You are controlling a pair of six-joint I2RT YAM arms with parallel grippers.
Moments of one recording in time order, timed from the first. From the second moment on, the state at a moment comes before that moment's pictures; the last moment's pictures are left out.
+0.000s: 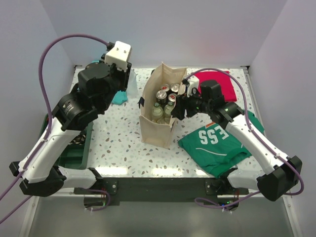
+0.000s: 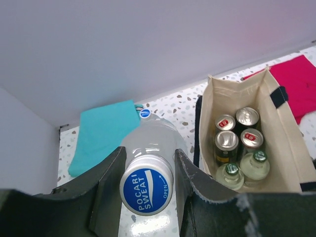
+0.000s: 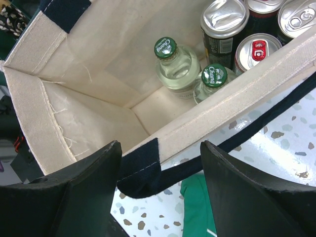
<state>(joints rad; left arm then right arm) -0.81 1.27 1.84 -0.74 -0.59 0.10 0.53 1.24 1.19 -0.52 -0.30 0.15</state>
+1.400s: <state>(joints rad) -0.42 1.58 1.38 -0.25 -0.08 0.01 0.53 1.27 1.22 -0.54 -0.30 0.15</state>
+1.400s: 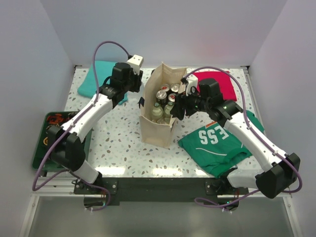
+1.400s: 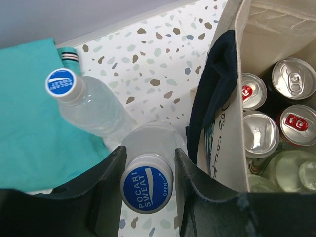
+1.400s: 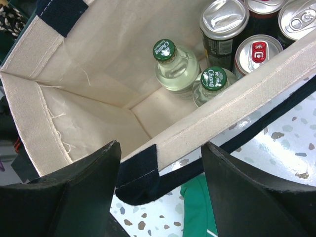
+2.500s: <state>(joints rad) -0.39 1.98 1.77 -0.39 -0.03 0.06 0.53 1.25 1.22 -0.54 -0.27 0.15</state>
